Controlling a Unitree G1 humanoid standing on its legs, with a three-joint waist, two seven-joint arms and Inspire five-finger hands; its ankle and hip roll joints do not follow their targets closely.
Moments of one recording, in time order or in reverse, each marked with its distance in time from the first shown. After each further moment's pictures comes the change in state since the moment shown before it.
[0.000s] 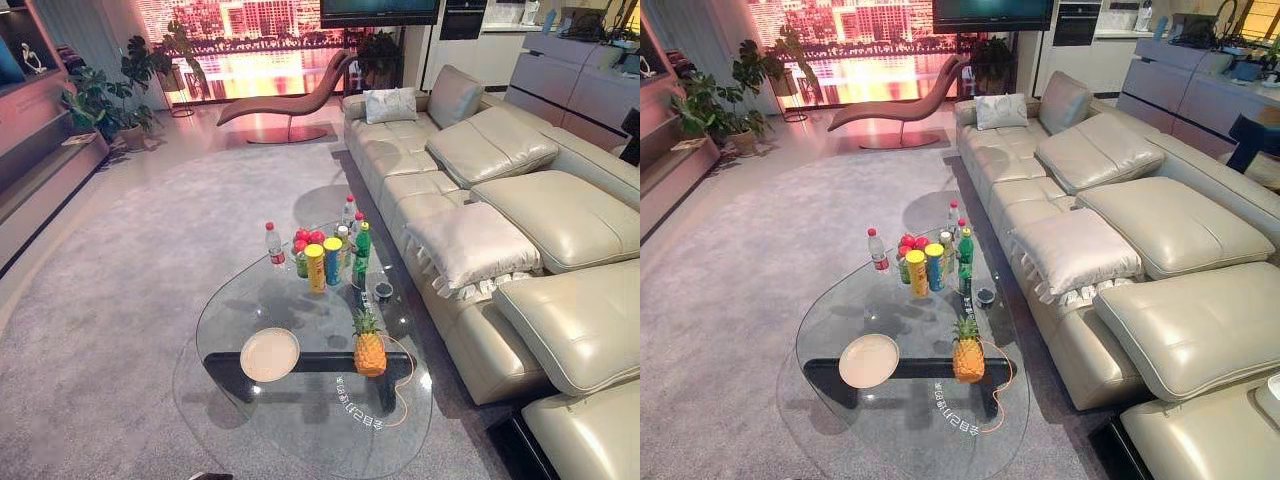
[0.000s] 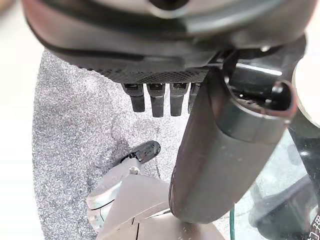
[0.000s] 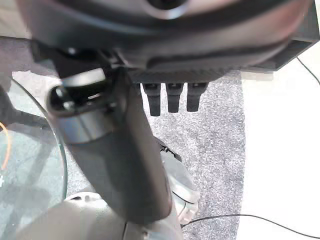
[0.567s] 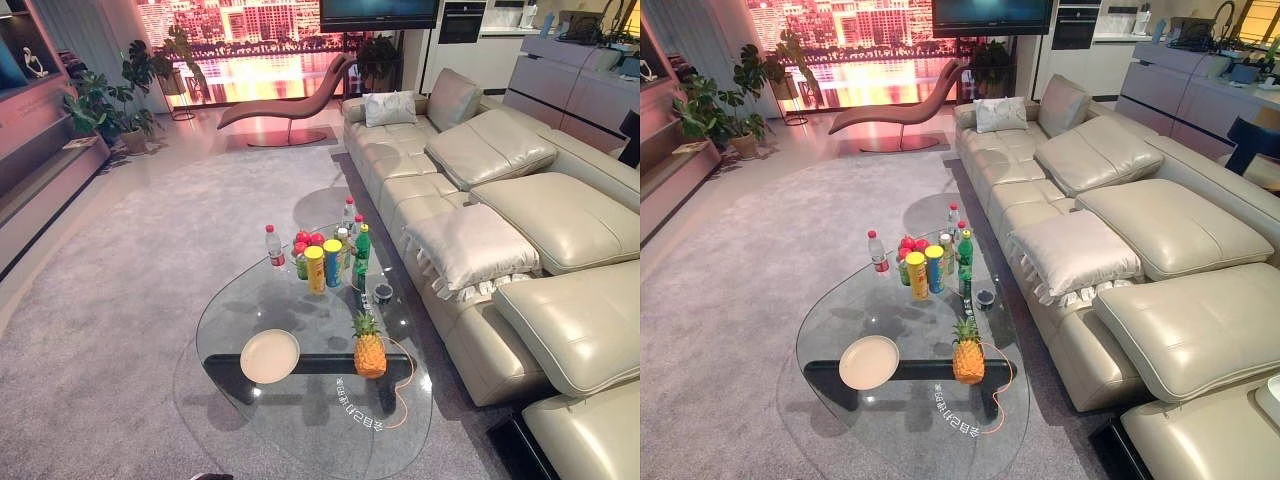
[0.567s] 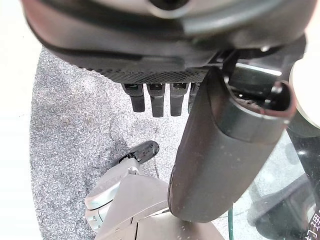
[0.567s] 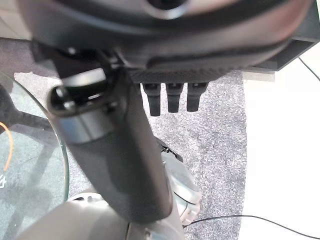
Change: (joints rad) left arm 0.003 0.000 -0.002 0.000 0.000 -0.007 0.000; right arm 0.000 0.000 0.000 0.000 0.000 0.000 0.000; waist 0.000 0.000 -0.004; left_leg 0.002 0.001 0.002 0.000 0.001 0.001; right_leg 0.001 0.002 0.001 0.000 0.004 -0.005
